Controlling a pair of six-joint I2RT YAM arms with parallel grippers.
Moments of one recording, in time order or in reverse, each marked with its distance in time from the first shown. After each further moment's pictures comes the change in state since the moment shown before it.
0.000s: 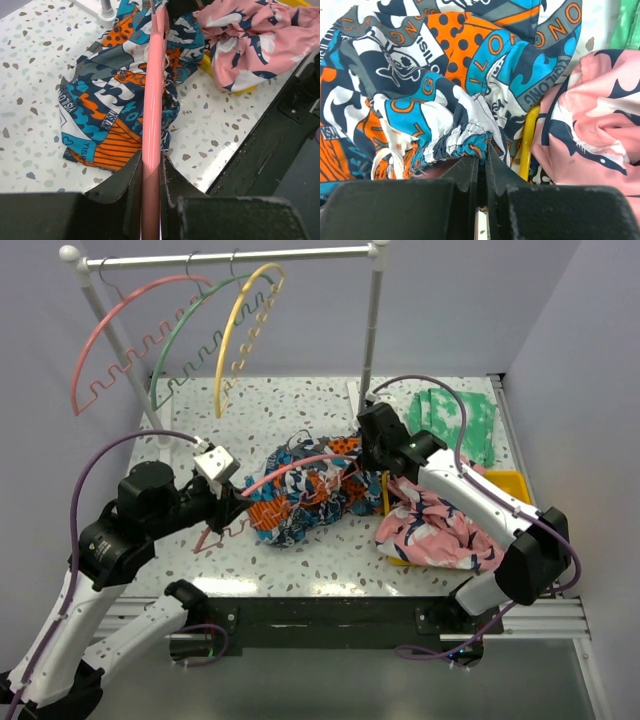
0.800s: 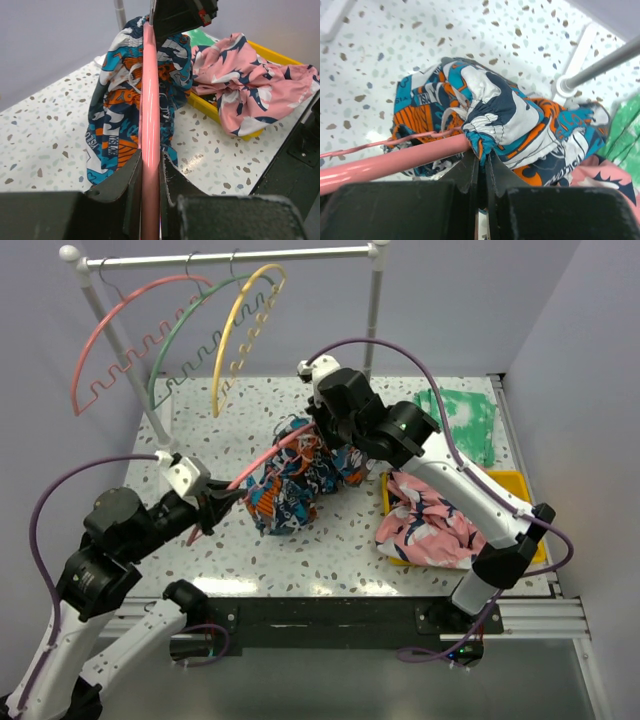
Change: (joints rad) left arm 0.001 -0.162 -0.081 0.208 -0.053 -0.008; right arm 0.250 0.164 0.641 -0.254 -0.005 -0.337
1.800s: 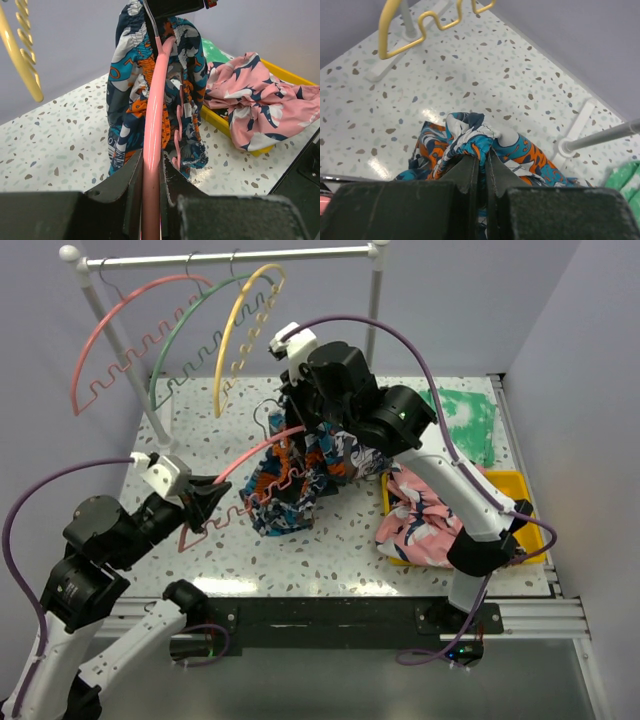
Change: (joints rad) left arm -0.006 -0.019 0.064 -0.023 -0.100 -0.019; right arm 0.056 0.159 0.393 -0.013 -0.052 -0.141
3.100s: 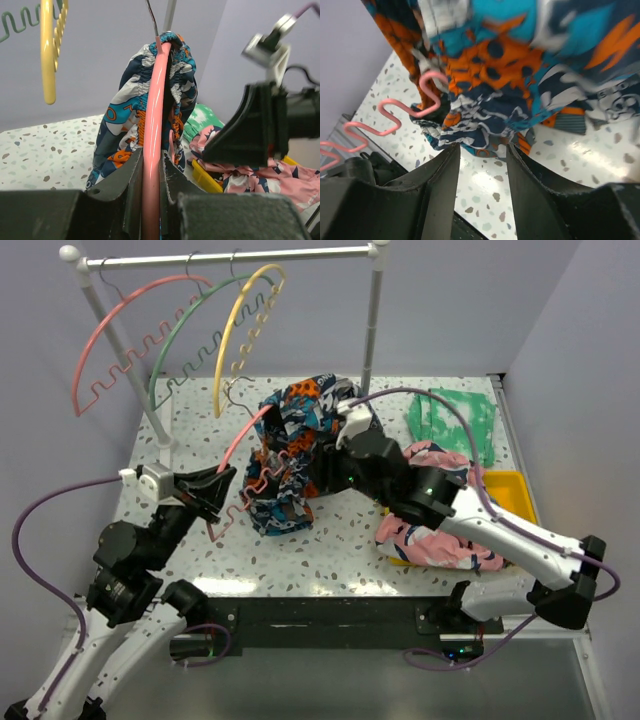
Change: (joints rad) left arm 0.002 -0.182 -0.423 0.557 -0.161 -0.233; right arm 0.068 -0.539 -1.006 0.474 0.020 0.506
